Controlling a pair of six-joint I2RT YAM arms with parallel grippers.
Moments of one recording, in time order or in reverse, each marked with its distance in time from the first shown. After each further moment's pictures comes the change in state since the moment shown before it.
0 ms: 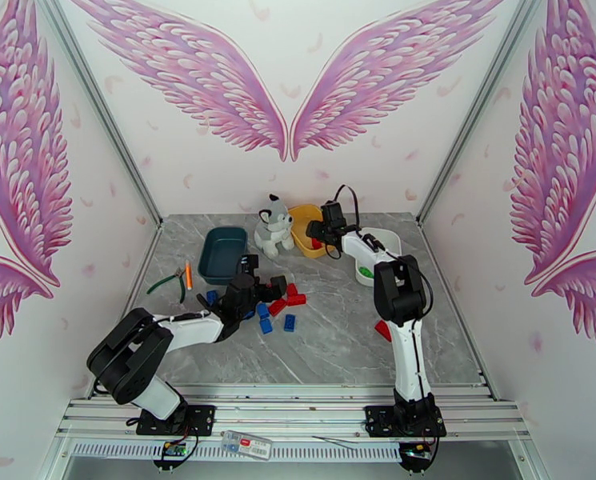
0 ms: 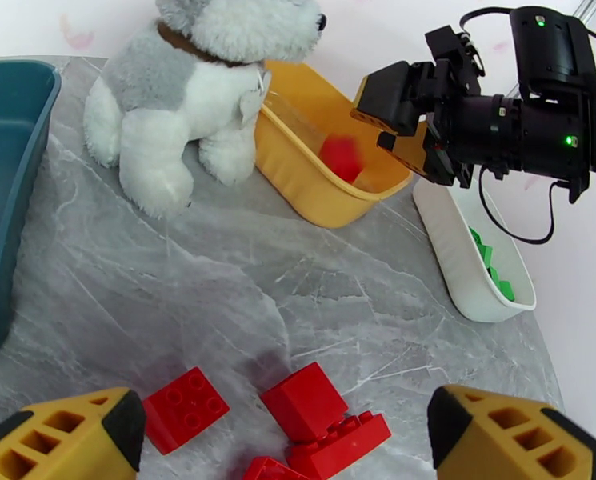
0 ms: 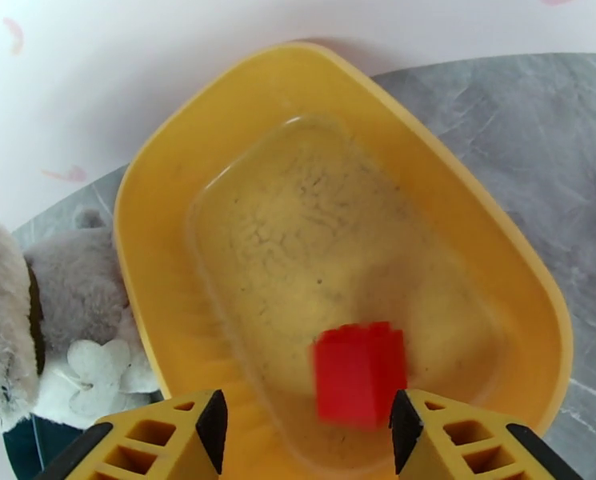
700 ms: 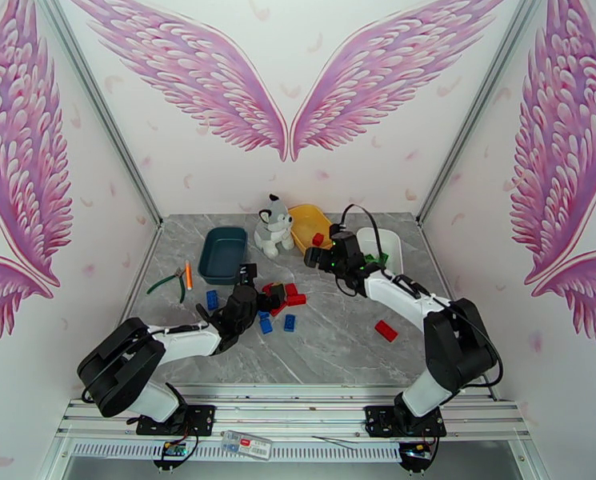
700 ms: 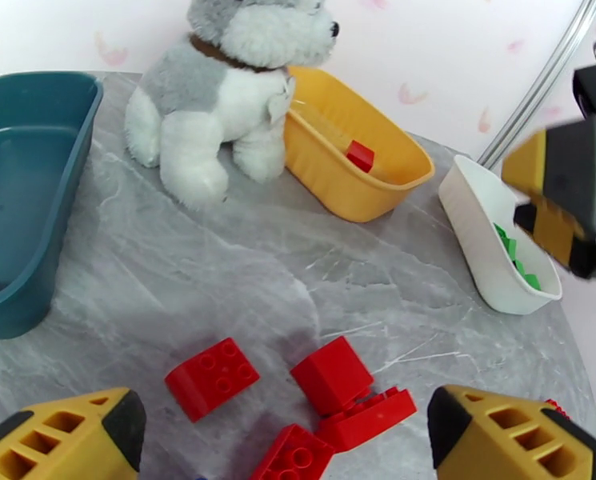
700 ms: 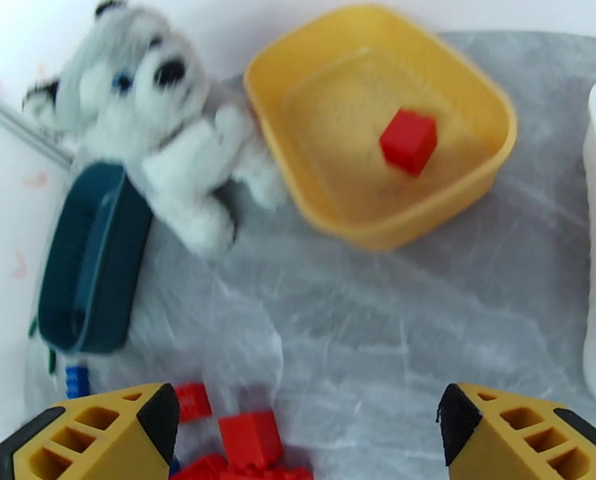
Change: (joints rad) left arm -0.082 -0.063 -0.098 0.018 -0.184 0.034; right arm 0.150 -0.643 -0.823 0.223 0.023 -0.012
